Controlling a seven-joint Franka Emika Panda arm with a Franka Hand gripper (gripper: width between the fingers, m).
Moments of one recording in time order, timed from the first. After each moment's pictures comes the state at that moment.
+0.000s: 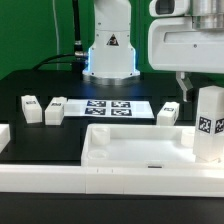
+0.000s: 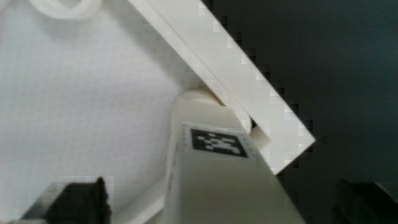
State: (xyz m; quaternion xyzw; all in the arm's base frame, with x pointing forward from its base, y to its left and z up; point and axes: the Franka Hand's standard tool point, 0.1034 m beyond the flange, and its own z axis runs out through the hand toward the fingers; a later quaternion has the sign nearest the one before) arm 0.622 0.107 0.110 -0.95 0.30 -0.02 0.06
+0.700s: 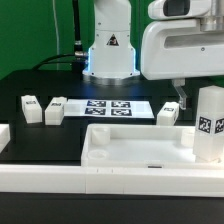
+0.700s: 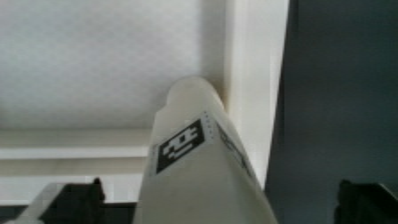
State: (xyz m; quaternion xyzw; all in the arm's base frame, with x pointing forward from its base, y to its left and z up) arm 0.621 0.107 0.106 -1.00 -0.02 -0.04 0.04
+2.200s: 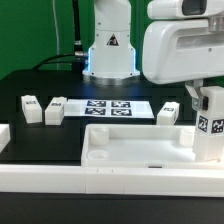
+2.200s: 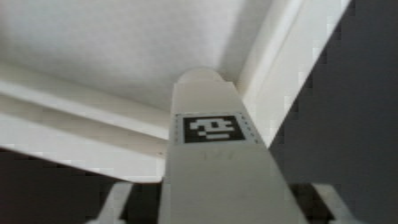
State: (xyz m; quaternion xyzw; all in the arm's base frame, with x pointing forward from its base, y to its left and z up) arm 0.622 0.105 0.106 -0.99 -0.09 -0.04 0.03
